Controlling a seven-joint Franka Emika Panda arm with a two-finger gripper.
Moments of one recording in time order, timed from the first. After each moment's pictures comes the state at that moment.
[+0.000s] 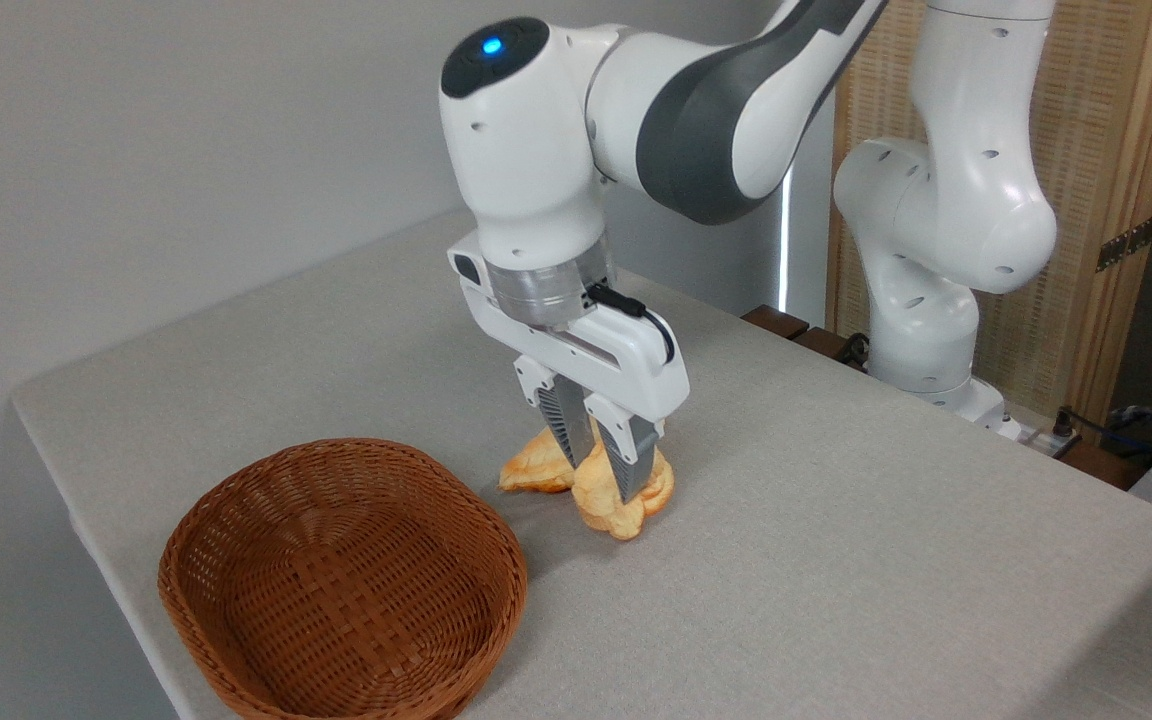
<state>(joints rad) -0.25 -0.18 0.26 -2.20 -0.02 1.88 0.70</state>
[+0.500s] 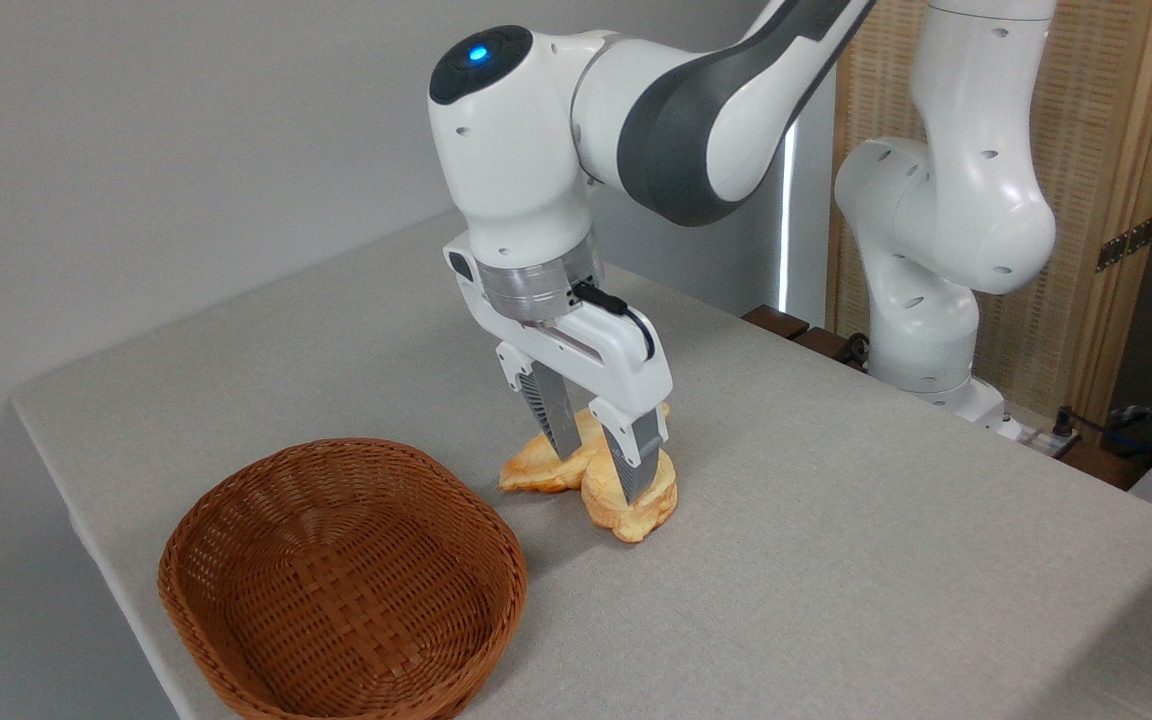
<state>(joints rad) -0.27 -0.18 0.23 -2.21 -0.02 1.88 0.70</state>
